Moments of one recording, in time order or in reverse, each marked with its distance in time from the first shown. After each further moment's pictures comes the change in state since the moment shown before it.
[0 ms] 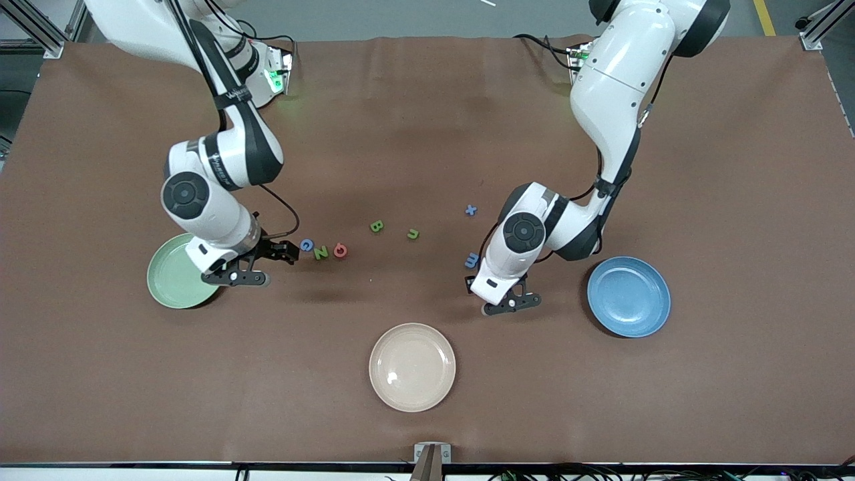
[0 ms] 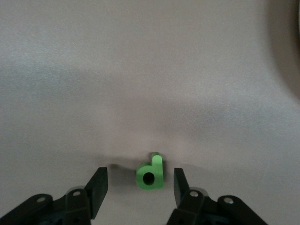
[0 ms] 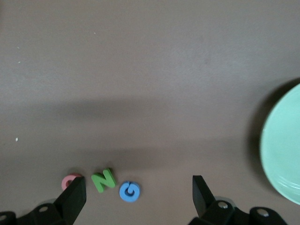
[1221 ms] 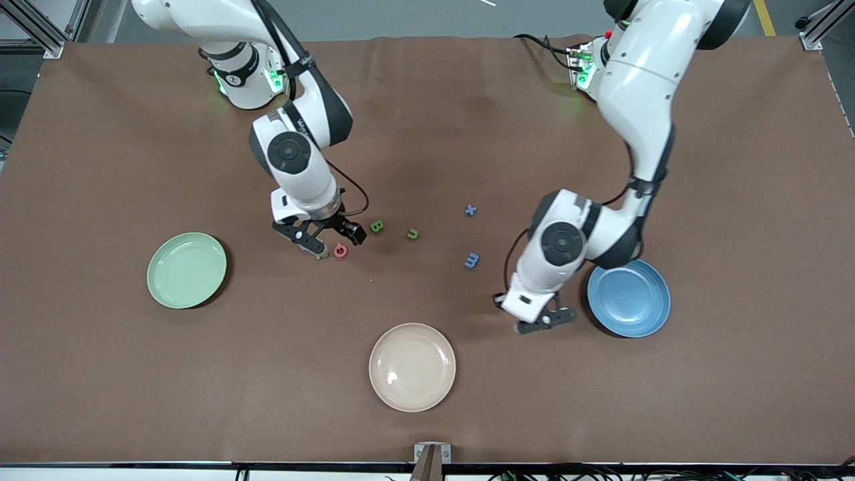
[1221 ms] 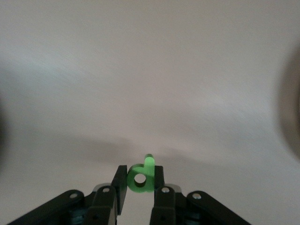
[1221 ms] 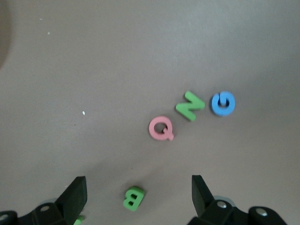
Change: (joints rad) left arm 0.128 -0.089 0.025 0.037 0.005 -0.111 0.100; right arm 0.279 0.004 0.002 -0.020 0.006 0.040 0.820
